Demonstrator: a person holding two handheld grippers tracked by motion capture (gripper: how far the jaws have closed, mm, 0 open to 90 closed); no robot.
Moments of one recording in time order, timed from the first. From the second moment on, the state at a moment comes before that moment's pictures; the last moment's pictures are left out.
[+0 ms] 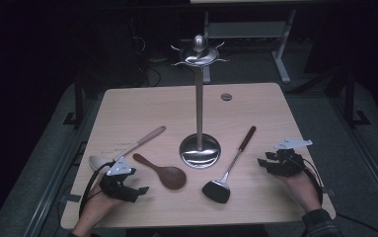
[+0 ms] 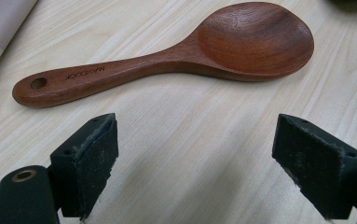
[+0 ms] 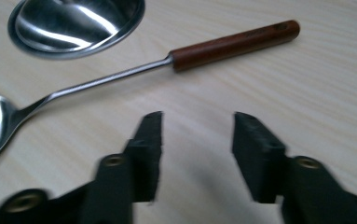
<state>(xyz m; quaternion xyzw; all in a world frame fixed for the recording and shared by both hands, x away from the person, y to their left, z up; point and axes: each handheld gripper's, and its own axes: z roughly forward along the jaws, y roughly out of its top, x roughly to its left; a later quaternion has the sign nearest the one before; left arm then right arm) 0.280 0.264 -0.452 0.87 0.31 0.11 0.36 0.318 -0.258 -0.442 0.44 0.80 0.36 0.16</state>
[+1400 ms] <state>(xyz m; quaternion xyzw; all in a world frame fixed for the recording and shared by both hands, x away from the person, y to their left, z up) 0.280 0.264 -0.452 0.87 0.31 0.10 0.37 0.424 -0.236 -0.462 0.48 0.79 0.34 0.17</state>
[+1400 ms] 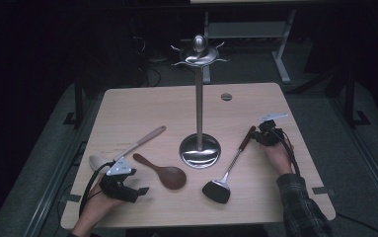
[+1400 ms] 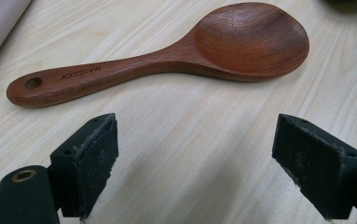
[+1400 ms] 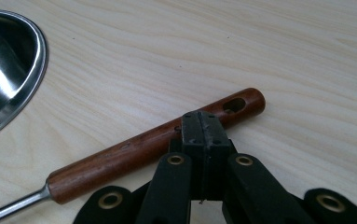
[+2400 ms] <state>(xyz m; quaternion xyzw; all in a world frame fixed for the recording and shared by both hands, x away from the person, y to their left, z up) 0.280 0.264 -0.452 0.87 0.31 0.10 0.36 0.431 -0.187 -0.462 0.42 0.82 0.36 0.15</state>
